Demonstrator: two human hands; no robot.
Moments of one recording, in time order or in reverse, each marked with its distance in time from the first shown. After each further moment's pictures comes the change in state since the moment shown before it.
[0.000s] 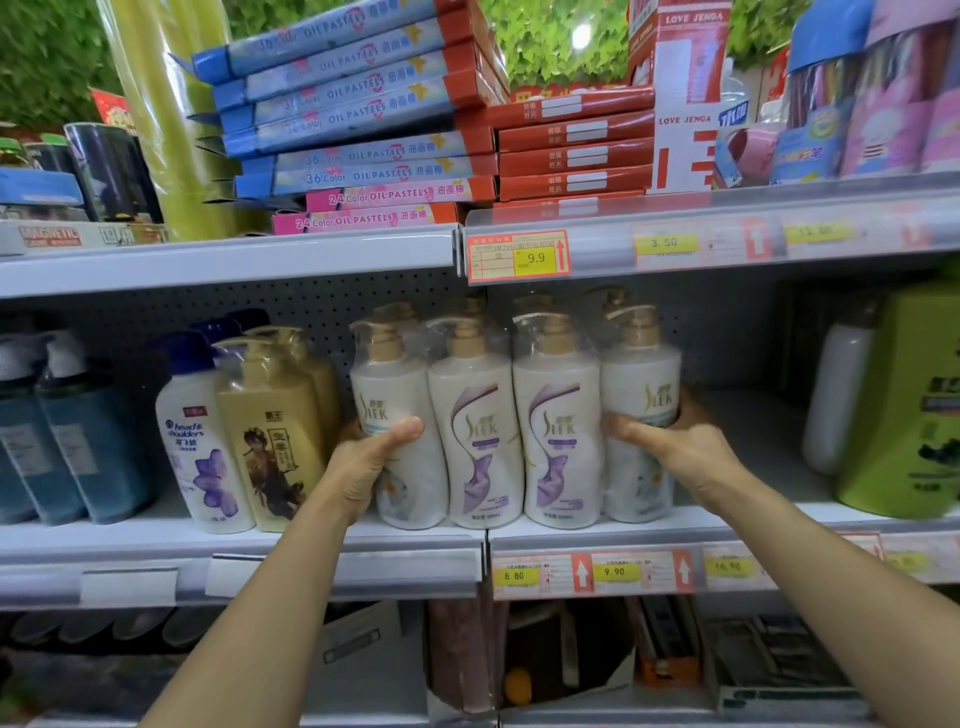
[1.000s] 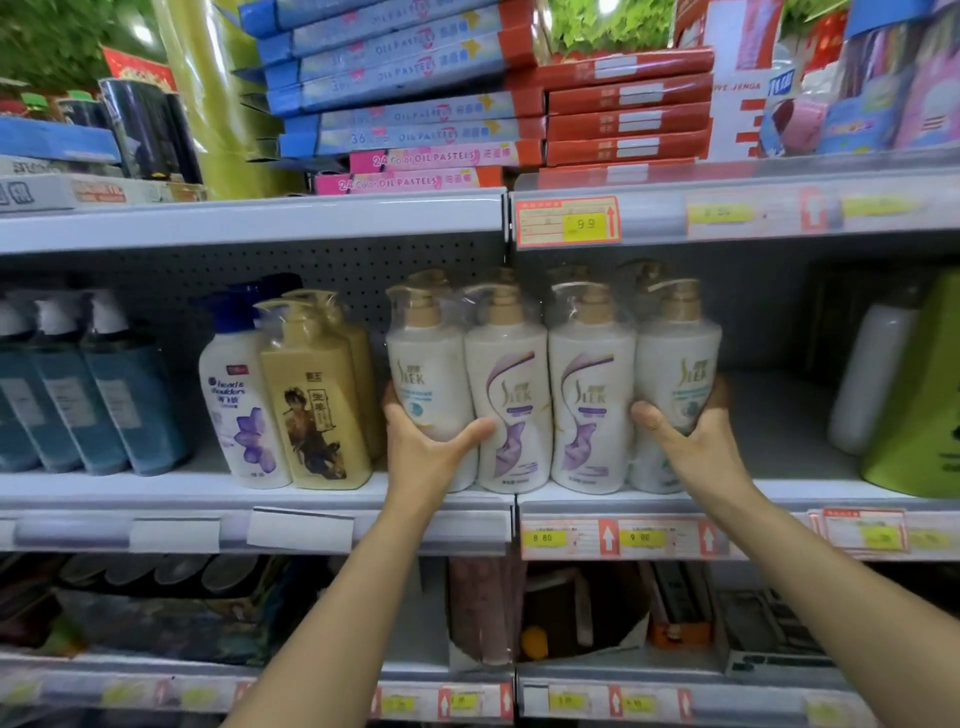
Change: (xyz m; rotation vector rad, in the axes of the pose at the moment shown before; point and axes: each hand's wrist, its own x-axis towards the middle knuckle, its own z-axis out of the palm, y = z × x) left_hand -0.032 -0.026 0.027 0.346 0.268 0.105; right_hand -0.021 0.026 0.021 -0.074 0.158 -0.075
